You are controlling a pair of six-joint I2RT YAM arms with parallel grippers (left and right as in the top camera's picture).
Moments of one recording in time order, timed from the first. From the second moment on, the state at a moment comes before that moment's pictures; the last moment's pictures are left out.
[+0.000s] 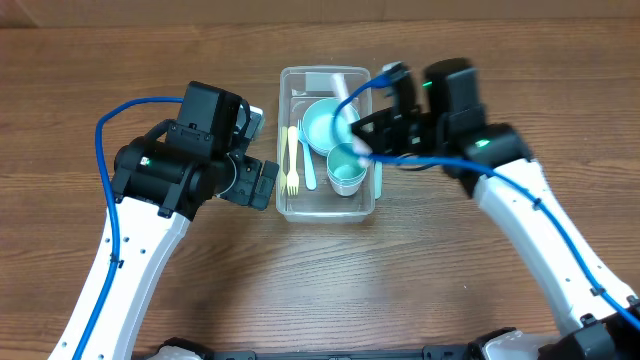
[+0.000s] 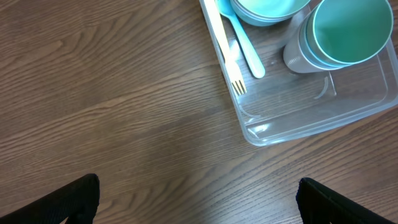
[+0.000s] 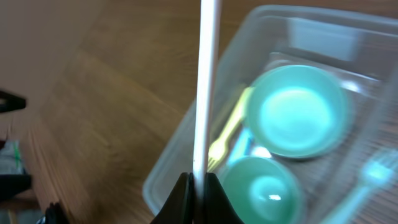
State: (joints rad) left arm -0.33 1.38 1.48 -1.25 -0.03 0.00; right arm 0.37 1.51 1.31 -0.56 -0.54 0.16
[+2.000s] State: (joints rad) left arm -0.33 1.38 1.48 -1.25 -0.03 0.00; right arm 0.26 1.87 1.20 -0.44 -0.17 0.31
